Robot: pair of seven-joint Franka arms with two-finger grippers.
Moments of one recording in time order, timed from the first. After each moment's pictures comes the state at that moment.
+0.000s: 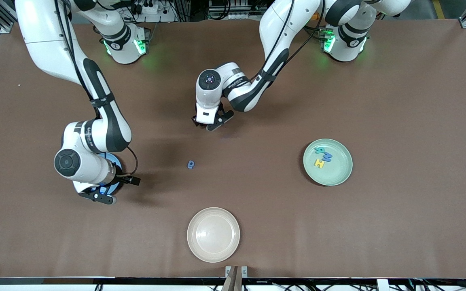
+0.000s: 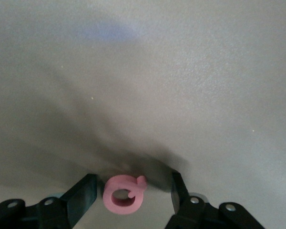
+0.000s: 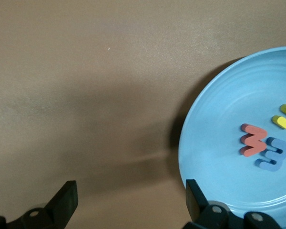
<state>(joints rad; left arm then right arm) -0.93 0.91 -0.15 -1.42 -0.07 2.41 -1.64 0.25 0.63 -0.11 -1.67 0.12 2.22 0.40</state>
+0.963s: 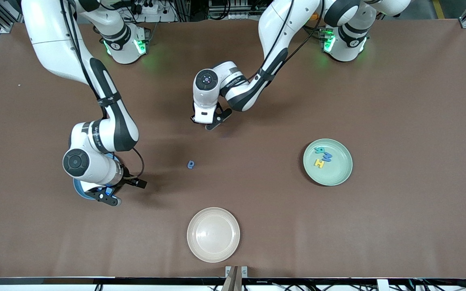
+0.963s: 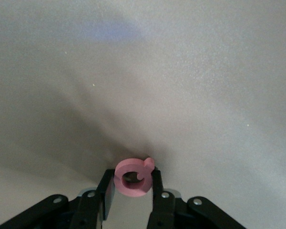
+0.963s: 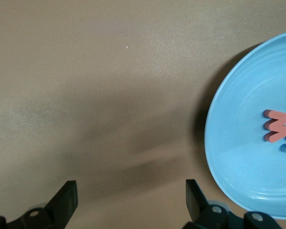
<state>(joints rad) -0.92 0.91 -0.15 -1.39 -0.09 2.37 -1.67 0.28 0.64 -0.11 -1.64 0.13 2.22 0.49</state>
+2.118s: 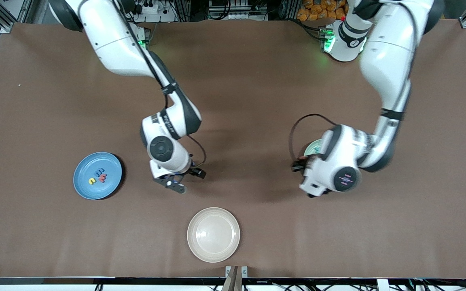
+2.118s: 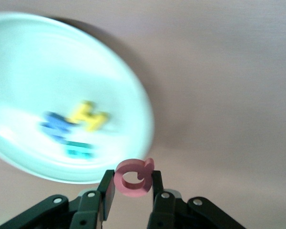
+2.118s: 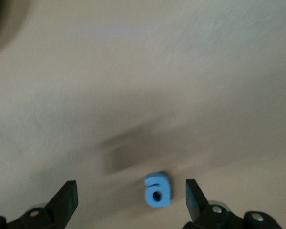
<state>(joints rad) -0.19 0.78 -0.15 -1.35 -0.10 1.70 -0.52 0.59 0.80 -0.09 -1.49 0.16 2.23 0.84</state>
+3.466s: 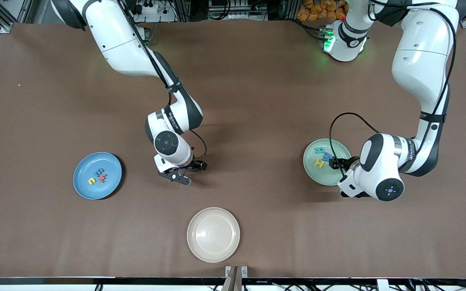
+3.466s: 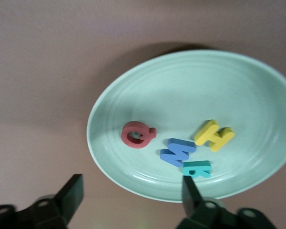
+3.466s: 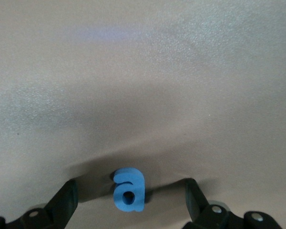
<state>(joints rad) -0.07 0.75 -0.15 -1.40 0.06 1.67 -0.23 0.60 0.76 -0.09 -1.63 0.17 2.33 0.75</state>
